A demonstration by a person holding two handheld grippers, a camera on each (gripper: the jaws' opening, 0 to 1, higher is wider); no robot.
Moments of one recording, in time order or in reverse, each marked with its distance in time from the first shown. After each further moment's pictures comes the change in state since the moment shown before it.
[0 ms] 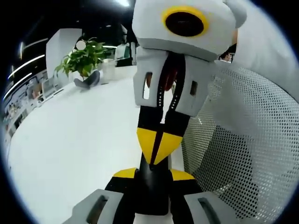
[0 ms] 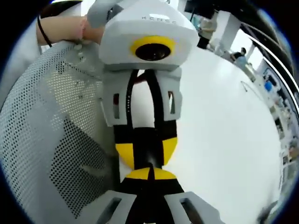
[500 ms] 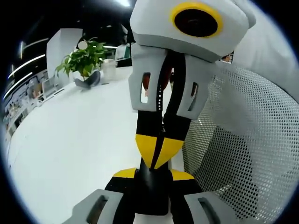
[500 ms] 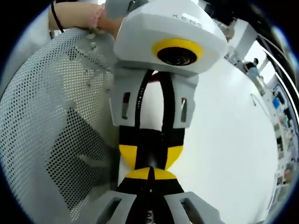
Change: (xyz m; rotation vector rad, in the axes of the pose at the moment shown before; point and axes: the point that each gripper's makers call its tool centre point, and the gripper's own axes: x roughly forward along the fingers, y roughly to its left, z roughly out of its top) left arm 0.000 0.000 0.000 -0.013 -0.008 0.010; right arm 0.005 0.003 0.004 -0.168 0.060 0.033
